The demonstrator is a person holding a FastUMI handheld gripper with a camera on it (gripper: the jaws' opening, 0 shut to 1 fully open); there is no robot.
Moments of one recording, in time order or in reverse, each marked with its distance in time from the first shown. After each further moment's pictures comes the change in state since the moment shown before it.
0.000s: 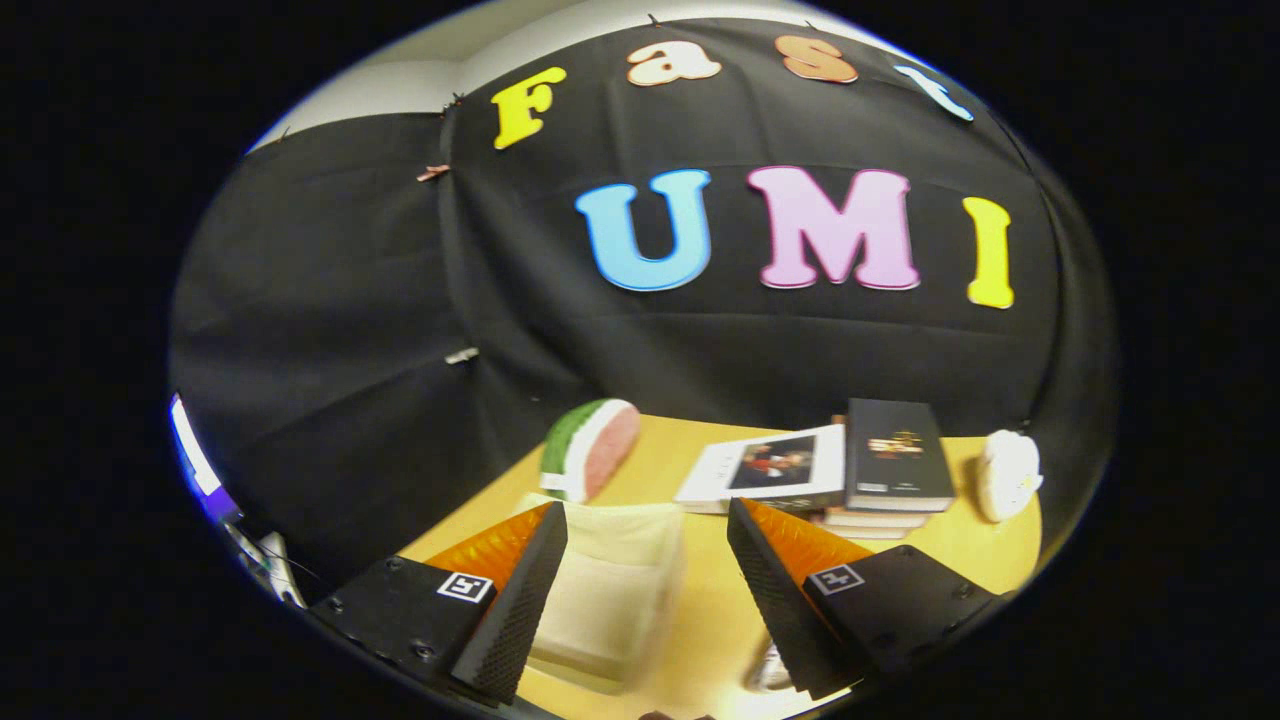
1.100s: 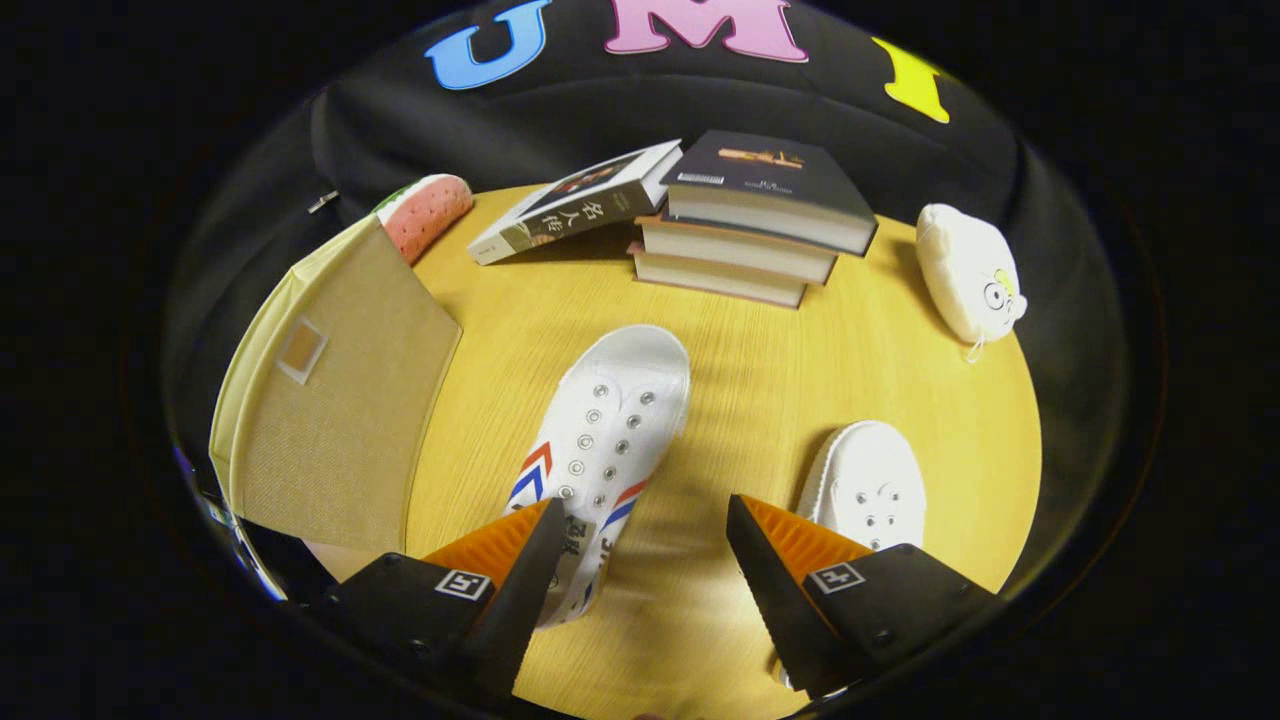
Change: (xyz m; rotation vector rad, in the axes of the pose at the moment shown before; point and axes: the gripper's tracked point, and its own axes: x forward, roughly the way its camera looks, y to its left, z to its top) arm 0.015 -0.168 -0.250 0.087 0.613 -0.082
